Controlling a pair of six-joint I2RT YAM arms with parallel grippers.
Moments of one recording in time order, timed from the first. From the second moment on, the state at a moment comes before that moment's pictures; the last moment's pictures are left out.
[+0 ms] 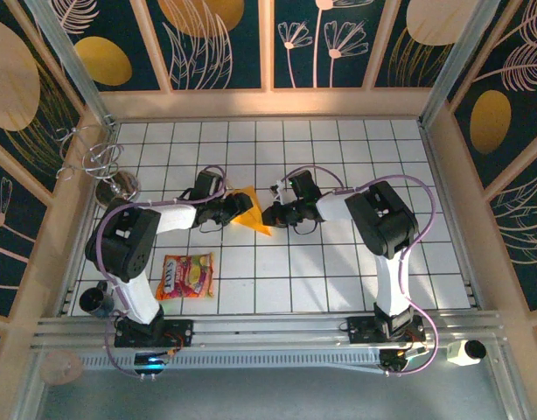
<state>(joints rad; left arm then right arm) -0.41 1.80 0.87 0.07 0.42 -0.88 0.57 2.03 1.05 0.09 -0.78 0.53</state>
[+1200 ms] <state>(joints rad) -0.42 1.85 0.99 -0.10 0.31 -0.88 0.64 1.97 1.14 -0.01 -0.53 0.47</state>
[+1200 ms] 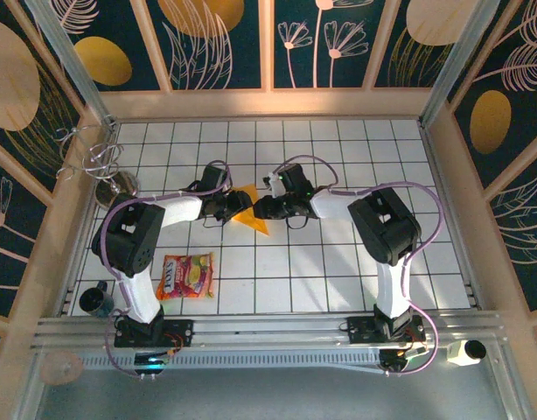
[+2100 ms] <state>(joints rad) -0.42 1.86 0.99 -0.10 0.30 -0.88 0.68 2.05 1.21 -0.07 -0.46 0.40</state>
